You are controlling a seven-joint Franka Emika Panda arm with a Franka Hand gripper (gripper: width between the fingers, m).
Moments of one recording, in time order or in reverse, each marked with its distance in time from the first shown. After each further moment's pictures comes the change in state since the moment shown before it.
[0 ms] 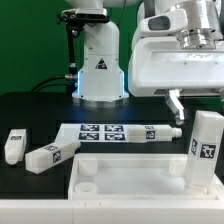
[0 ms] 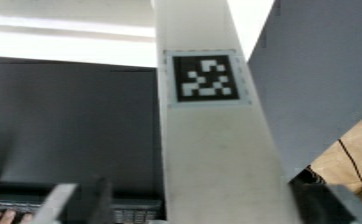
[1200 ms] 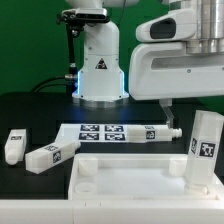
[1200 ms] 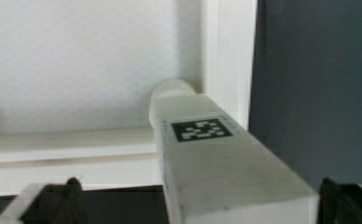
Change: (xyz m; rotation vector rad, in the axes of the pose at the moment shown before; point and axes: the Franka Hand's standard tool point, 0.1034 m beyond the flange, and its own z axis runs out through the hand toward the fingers) arm -0.008 0.000 0.004 0.036 -0.571 0.155
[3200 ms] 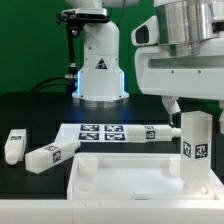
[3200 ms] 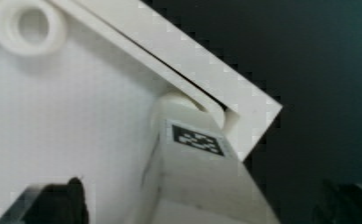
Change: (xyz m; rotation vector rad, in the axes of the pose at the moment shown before) arm 0.007 0.006 -0.002 0.092 -0.033 0.715
